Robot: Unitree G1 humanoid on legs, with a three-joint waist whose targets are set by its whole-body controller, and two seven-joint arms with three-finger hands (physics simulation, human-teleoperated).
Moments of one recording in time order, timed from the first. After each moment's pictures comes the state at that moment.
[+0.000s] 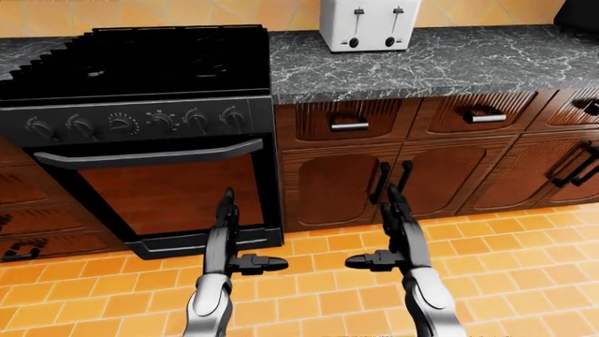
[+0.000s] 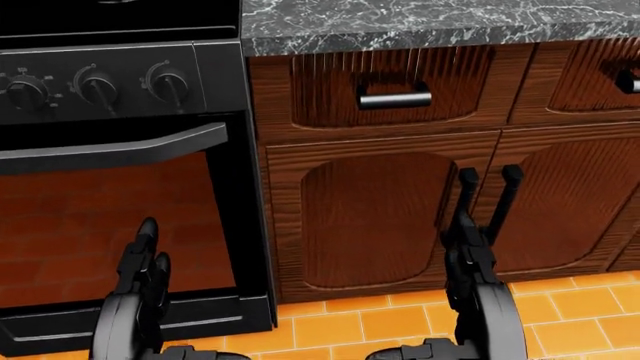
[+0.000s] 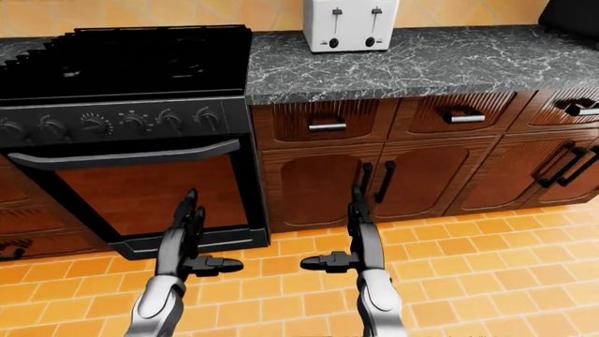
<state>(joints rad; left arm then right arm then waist) 0.01 0.01 0.03 0.05 -0.02 0.03 -0.04 0.02 -0.02 -0.05 0.03 0.04 0.04 0.06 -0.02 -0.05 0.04</state>
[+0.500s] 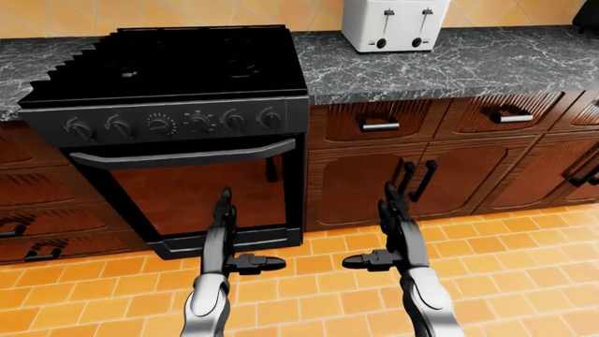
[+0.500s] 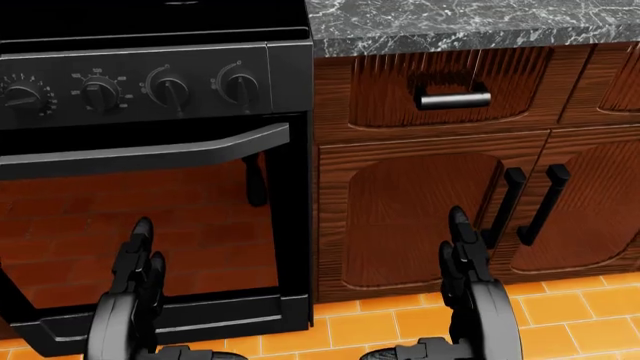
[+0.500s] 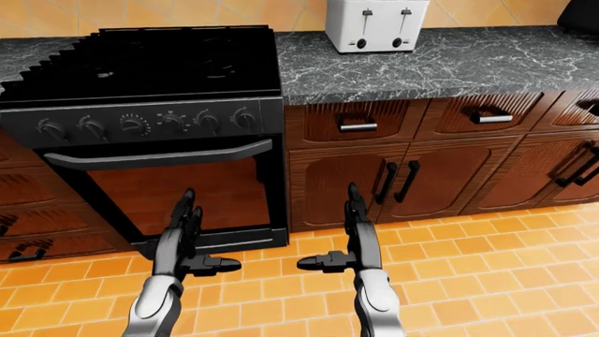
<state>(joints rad) 0.02 0.02 0.04 0.04 -0.02 0.03 -0.04 0.03 -0.02 -0.04 0.01 0.03 0.04 0.07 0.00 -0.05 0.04</state>
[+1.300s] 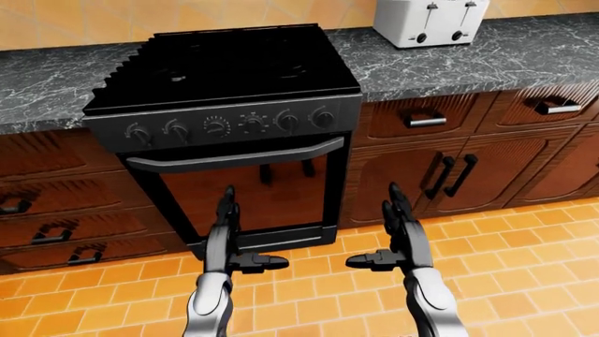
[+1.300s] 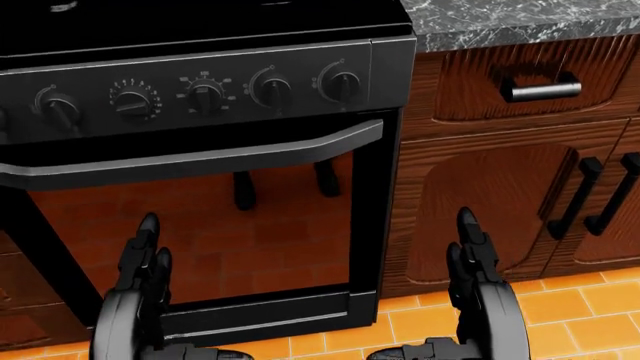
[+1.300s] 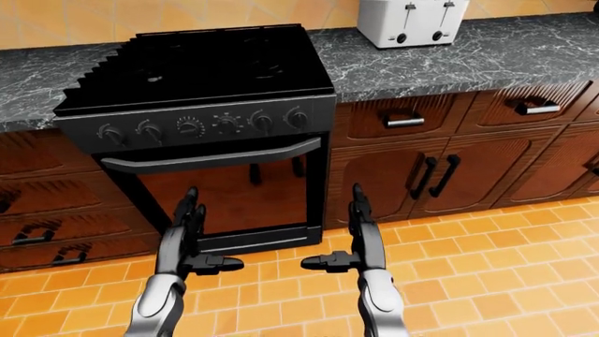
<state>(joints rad) 0.01 0.01 0.03 0.04 -0.02 0.02 -0.04 0.03 -0.02 -0.05 0.00 0.04 0.05 0.06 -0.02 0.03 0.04</state>
